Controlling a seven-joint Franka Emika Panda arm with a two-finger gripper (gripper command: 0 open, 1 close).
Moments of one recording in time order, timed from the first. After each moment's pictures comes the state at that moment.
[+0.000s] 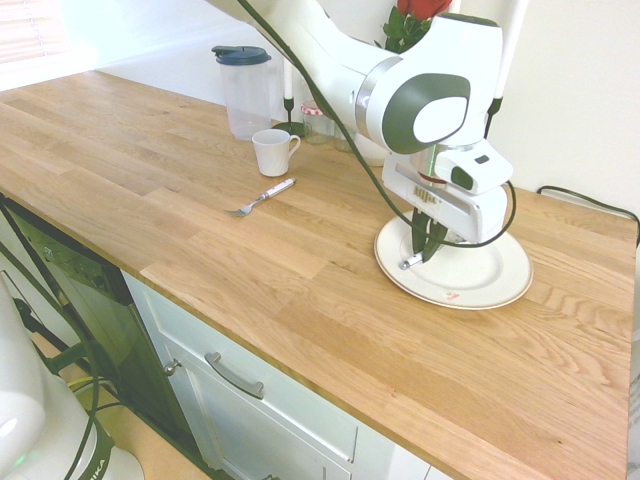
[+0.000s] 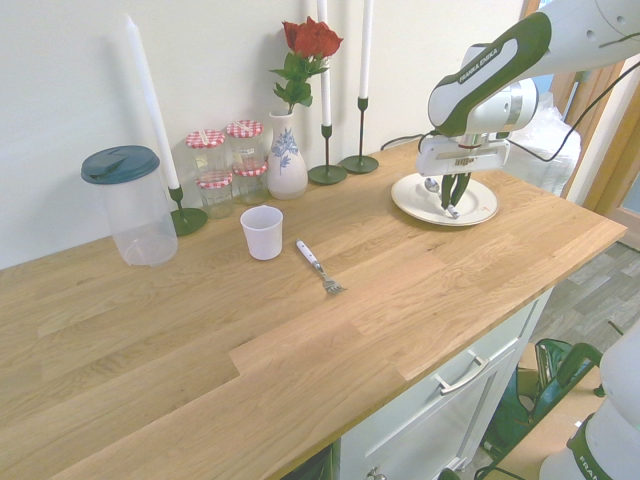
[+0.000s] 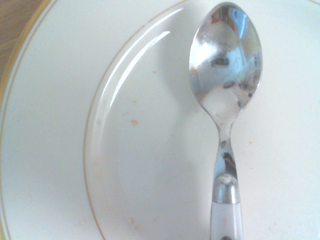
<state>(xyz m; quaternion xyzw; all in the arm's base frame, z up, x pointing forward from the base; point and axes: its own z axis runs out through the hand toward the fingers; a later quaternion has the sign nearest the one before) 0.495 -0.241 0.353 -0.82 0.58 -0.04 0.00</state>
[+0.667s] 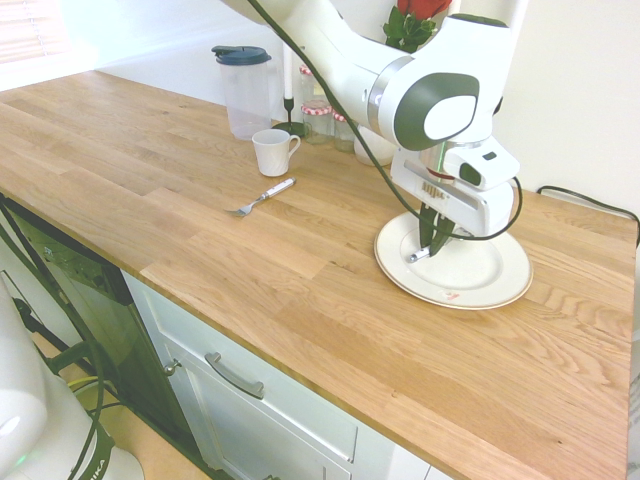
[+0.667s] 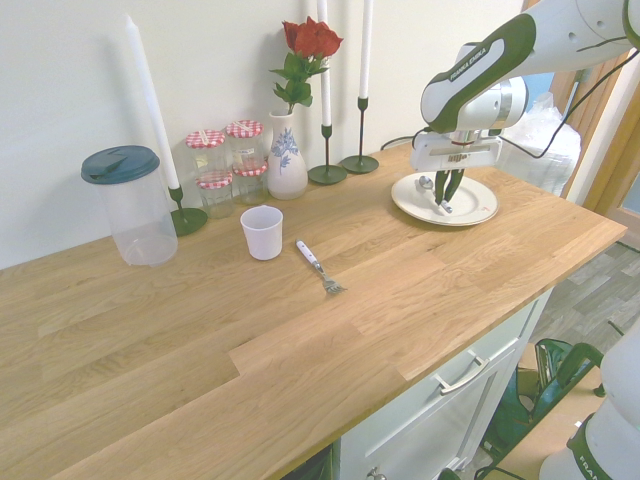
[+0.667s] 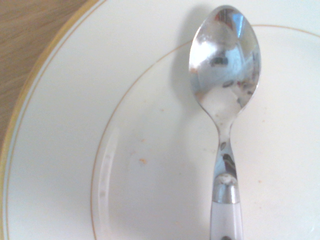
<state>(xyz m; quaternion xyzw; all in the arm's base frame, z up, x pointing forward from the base) 0.513 -0.248 0.358 -0.82 0.58 -0.05 0.01</state>
